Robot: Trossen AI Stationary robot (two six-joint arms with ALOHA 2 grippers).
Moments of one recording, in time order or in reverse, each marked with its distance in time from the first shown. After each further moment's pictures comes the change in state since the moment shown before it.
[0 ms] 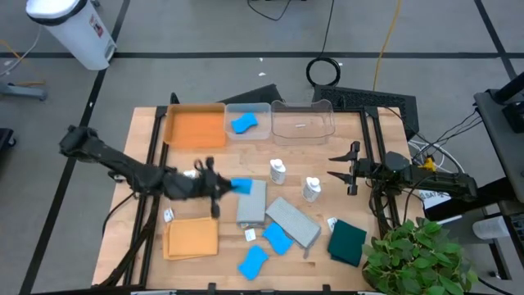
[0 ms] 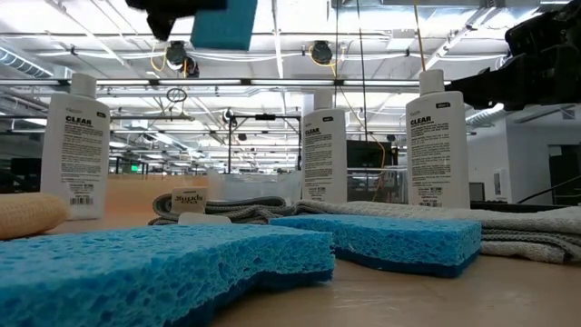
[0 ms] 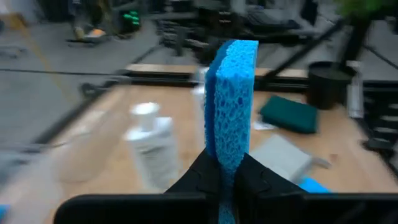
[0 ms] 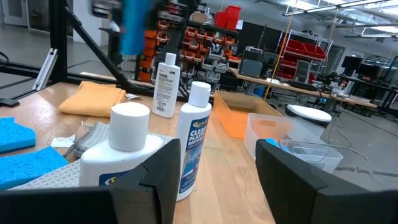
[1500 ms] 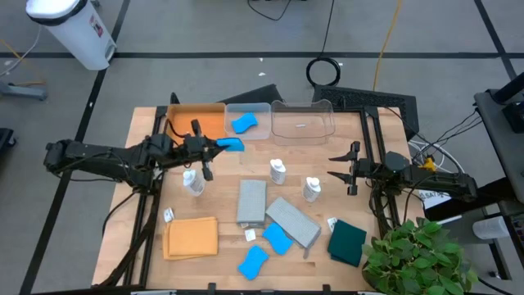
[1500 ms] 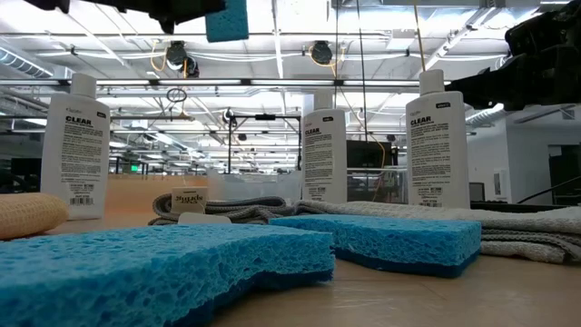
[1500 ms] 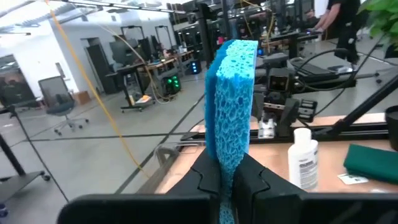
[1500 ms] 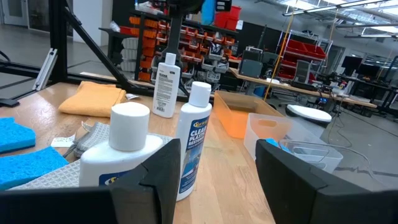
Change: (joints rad) left arm 0.388 -0.221 -0.073 0.138 0.259 0.326; right arm 0.000 0.000 0.000 0.000 0.000 0.000
